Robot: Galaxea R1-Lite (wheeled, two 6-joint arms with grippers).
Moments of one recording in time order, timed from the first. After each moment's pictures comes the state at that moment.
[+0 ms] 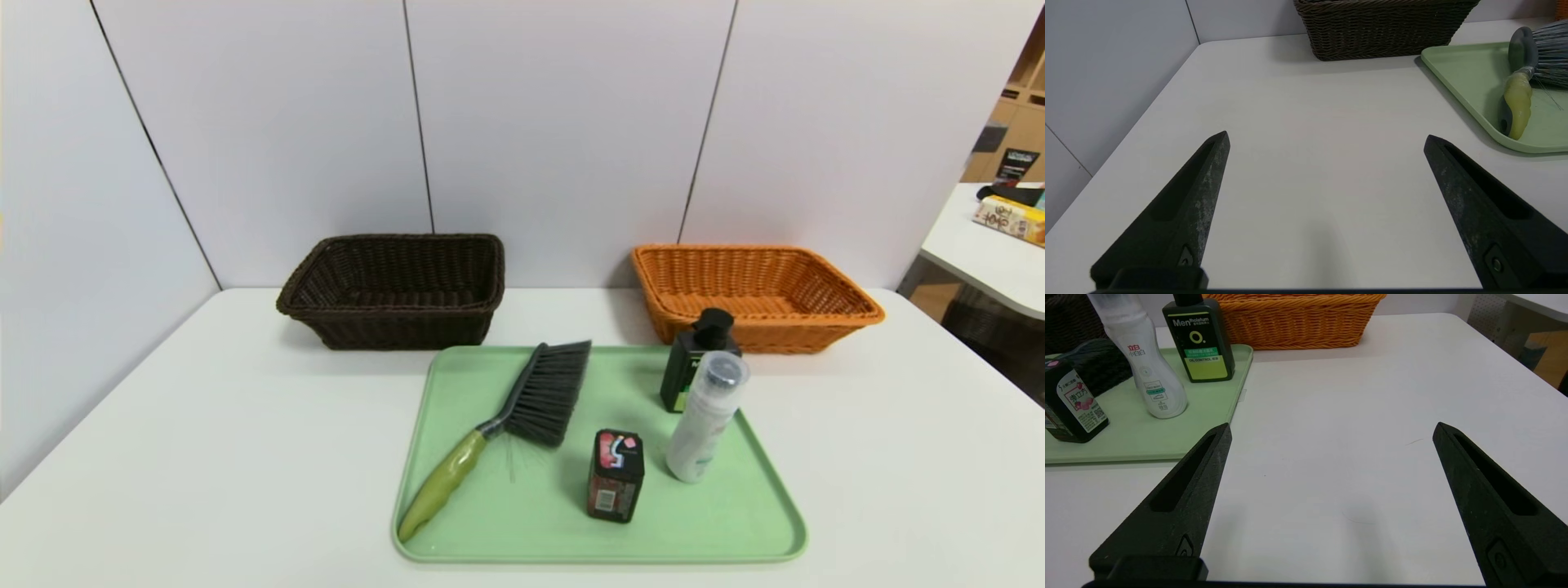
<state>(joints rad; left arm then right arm) -0.01 0.00 0.00 -0.08 -0.03 0.04 0.00 0.00 0.00 0.00 -0.02 0.04</state>
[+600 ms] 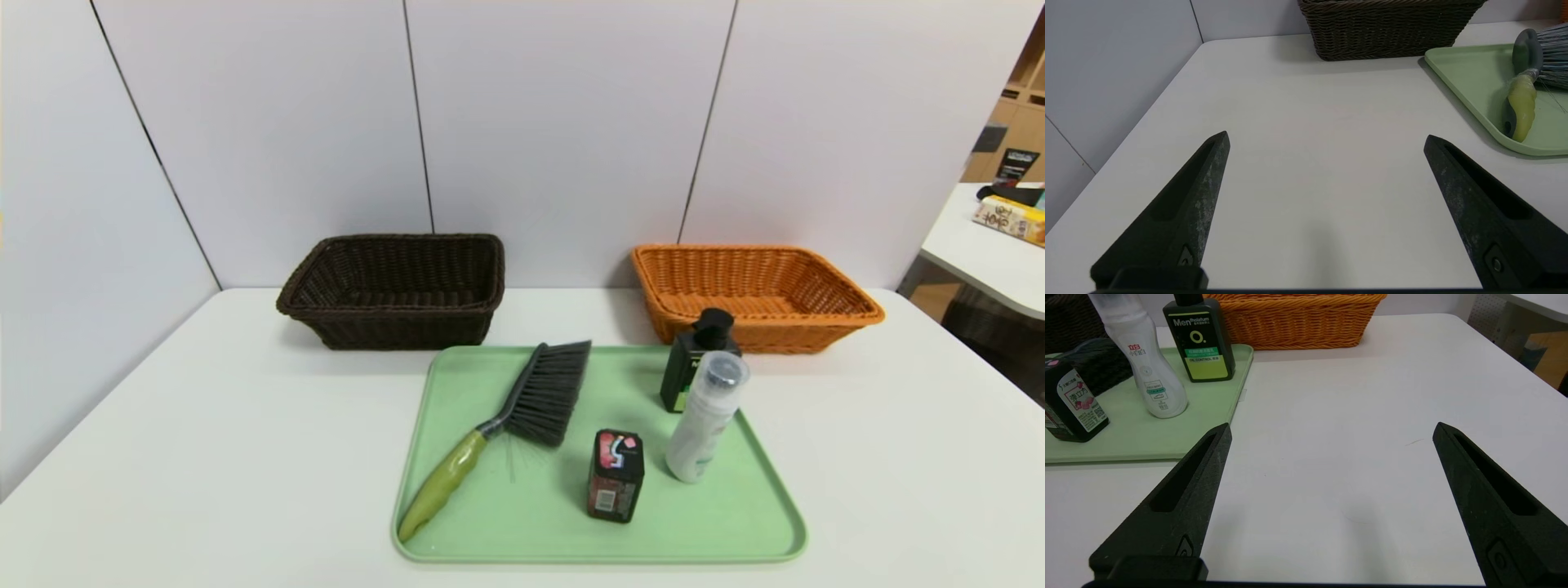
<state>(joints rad) -0.01 0.00 0.00 -0.08 -0.01 0.03 0.00 0.00 0.00 0.00 -0.02 0.03</state>
